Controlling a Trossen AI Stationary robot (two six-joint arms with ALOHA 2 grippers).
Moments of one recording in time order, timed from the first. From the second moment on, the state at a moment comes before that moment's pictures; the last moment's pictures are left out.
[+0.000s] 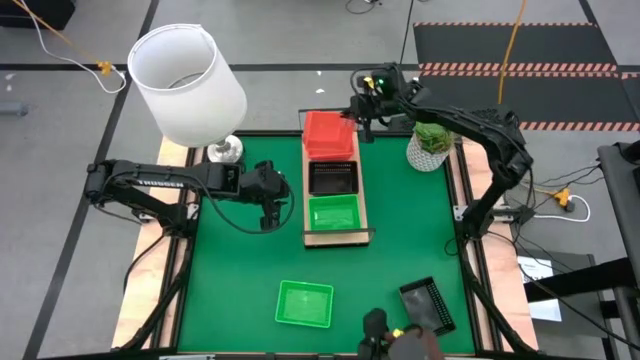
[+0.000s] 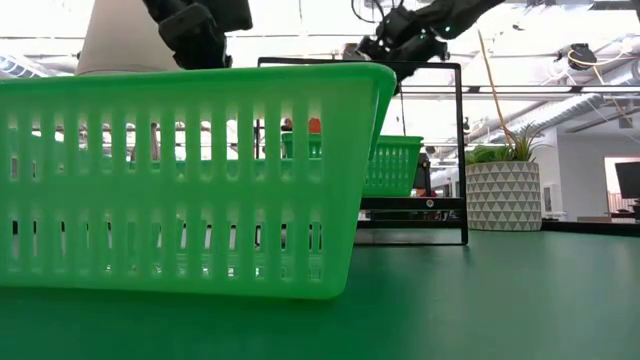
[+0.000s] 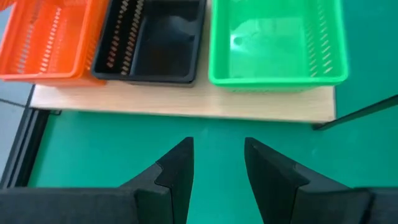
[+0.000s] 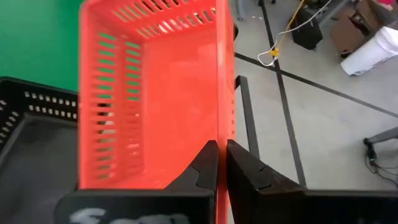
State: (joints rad) left arm 0.05 1.32 1.08 -0.70 -0.18 0.02; right arm -0.72 1.67 1.49 -0.43 -0.40 -0.75
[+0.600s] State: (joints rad) left arm 0.00 1.32 1.08 -0.67 -0.18 0.01; right arm -0.81 1.77 1.53 -0.53 -0.53 -0.75
